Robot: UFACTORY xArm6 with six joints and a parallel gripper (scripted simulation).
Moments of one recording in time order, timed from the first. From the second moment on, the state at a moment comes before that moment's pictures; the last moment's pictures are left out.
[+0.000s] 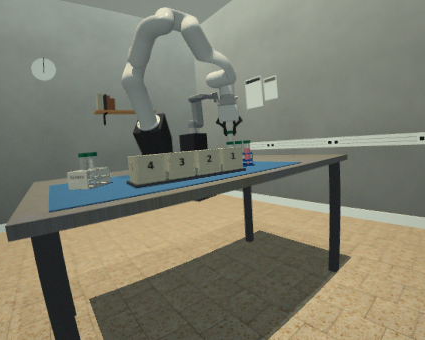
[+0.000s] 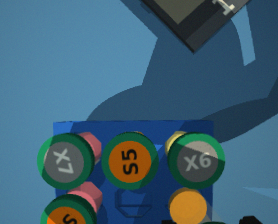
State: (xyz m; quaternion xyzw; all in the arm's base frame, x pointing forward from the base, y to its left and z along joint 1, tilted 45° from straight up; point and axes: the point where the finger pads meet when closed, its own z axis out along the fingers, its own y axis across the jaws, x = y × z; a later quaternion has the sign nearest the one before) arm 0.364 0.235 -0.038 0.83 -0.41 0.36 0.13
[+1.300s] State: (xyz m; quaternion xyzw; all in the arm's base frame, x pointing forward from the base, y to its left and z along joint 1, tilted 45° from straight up) arm 0.381 0.217 -0.062 0.83 -0.41 0.36 0.13
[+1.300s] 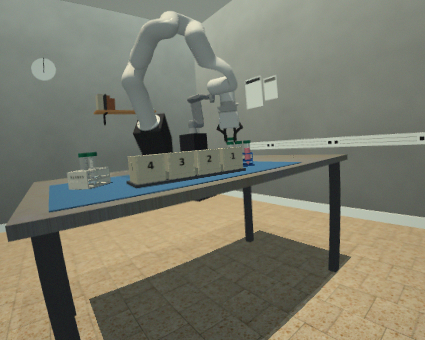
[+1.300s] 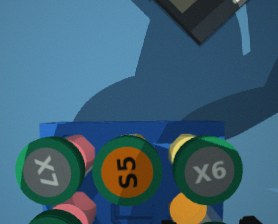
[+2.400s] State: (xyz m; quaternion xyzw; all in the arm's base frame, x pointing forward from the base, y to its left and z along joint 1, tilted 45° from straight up) arm 0.390 0.208 -0.075 0.83 -0.41 0.36 0.13
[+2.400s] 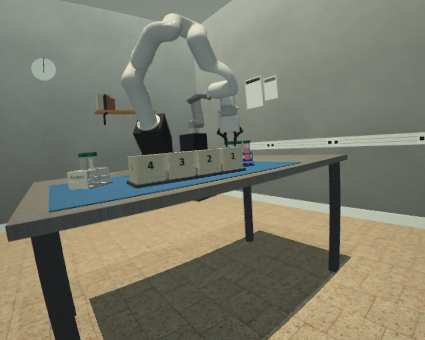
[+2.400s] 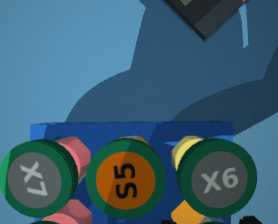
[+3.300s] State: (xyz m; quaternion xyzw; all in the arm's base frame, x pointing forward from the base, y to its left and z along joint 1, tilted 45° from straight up) arm 0.390 0.208 -0.076 0.83 -0.41 0.36 0.13
